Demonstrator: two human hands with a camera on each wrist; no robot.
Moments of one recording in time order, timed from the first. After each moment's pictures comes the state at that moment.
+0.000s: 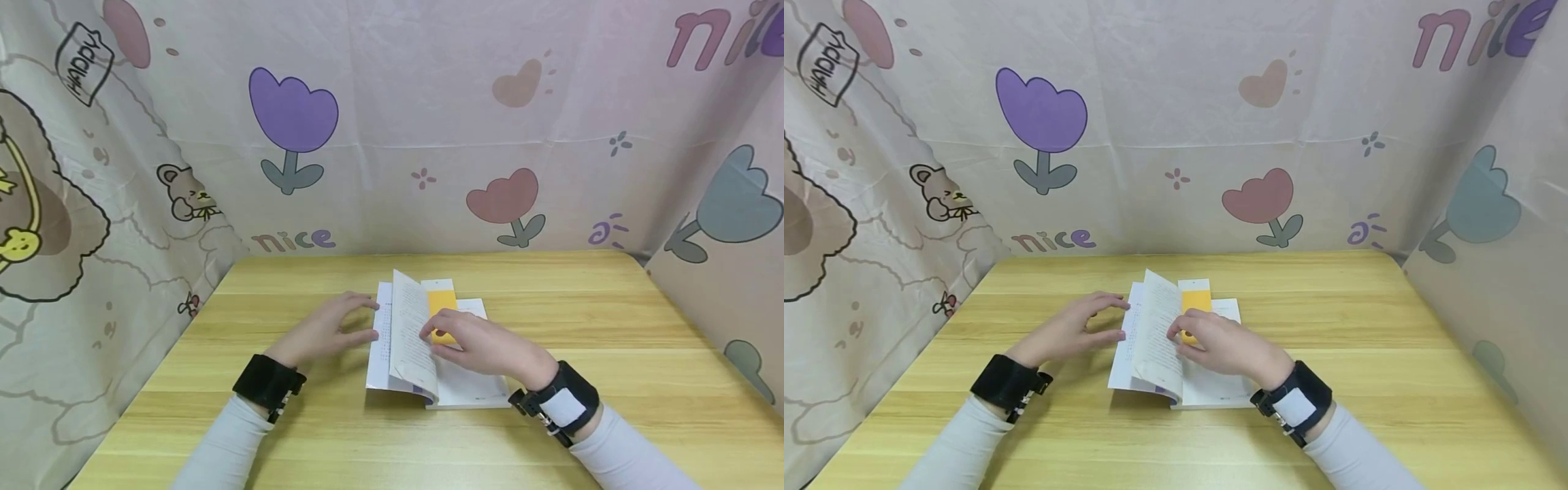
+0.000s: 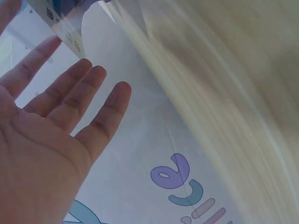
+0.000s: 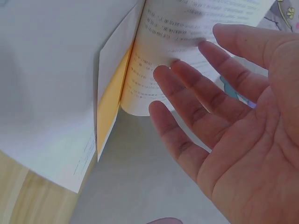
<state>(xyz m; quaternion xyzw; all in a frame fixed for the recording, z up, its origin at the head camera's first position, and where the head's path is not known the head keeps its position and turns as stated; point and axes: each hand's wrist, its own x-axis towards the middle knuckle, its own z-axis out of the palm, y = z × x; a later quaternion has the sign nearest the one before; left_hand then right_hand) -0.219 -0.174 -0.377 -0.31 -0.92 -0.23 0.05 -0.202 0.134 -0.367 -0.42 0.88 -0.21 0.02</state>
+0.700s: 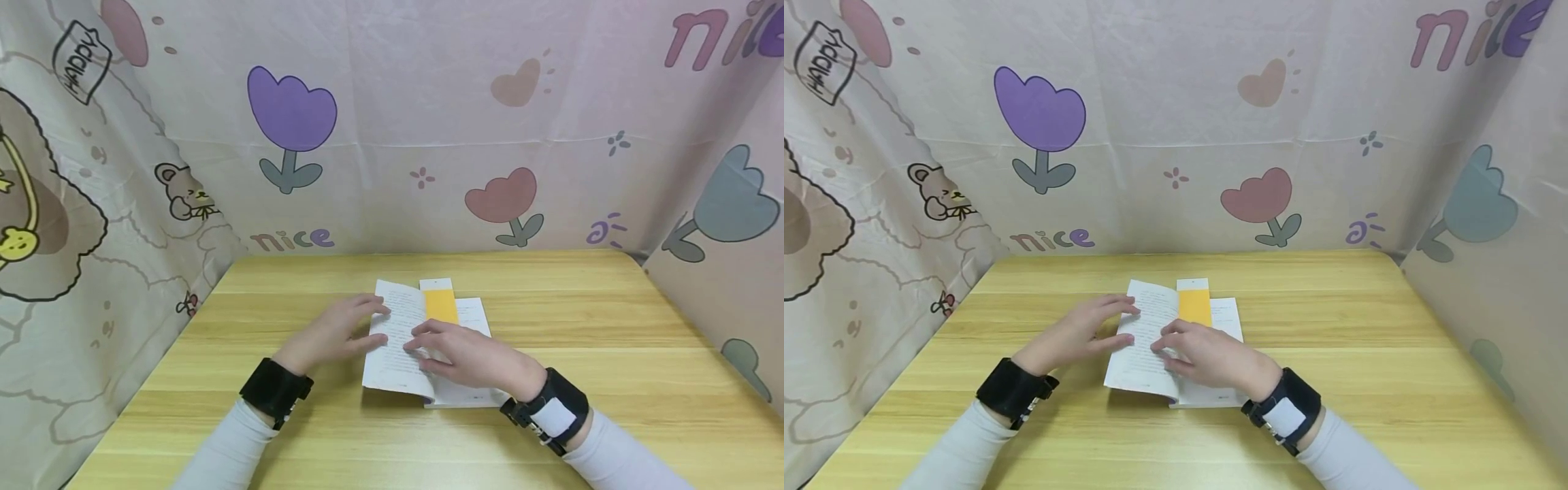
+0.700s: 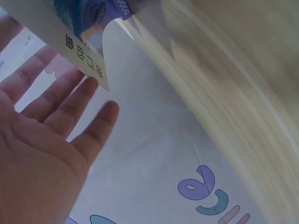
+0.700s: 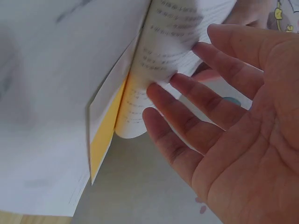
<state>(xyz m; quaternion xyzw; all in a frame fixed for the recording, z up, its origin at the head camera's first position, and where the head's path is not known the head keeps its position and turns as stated) -0.214 -0.156 -0.374 -0.38 -0.91 -0.16 0.09 -0.190 0.120 -0.375 -0.48 0.85 -0.18 -0.01</state>
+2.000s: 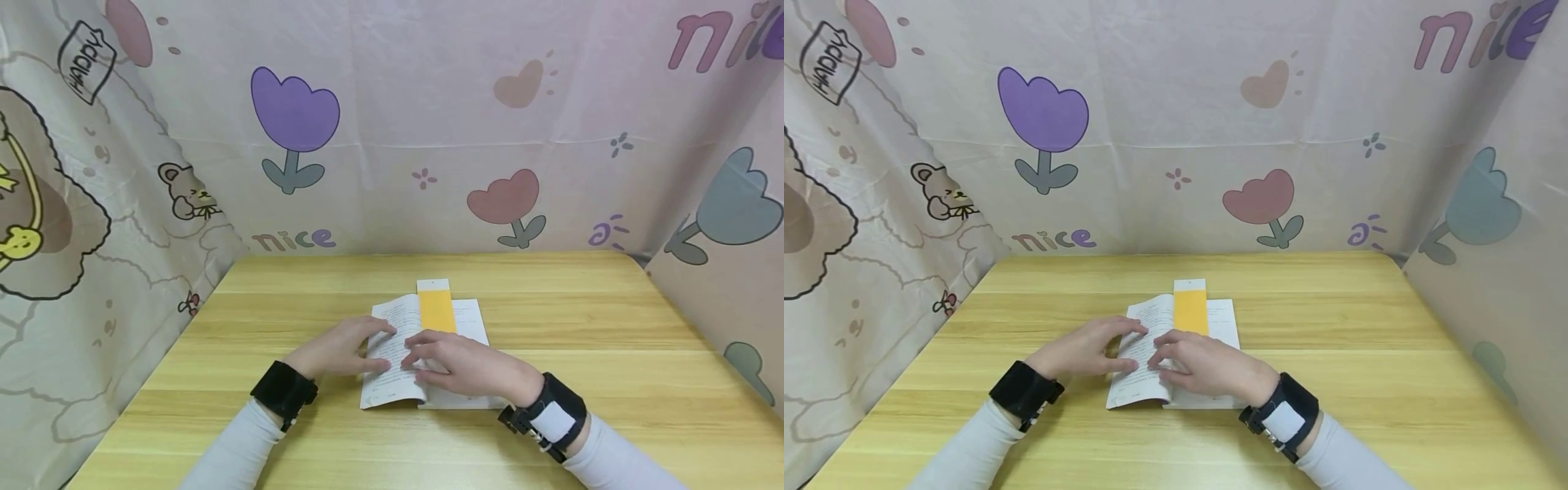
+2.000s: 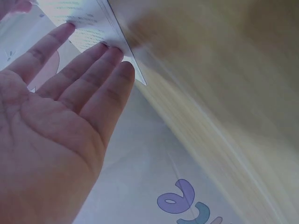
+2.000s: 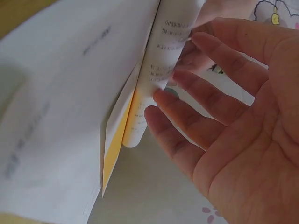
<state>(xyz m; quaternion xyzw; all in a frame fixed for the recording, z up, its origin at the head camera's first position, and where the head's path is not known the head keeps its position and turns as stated) -0.210 -0.153 -0.396 -0.37 -0.91 -0.18 -0.03 -0.183 0.114 -0.375 -0.49 0.85 -0.20 0.03</state>
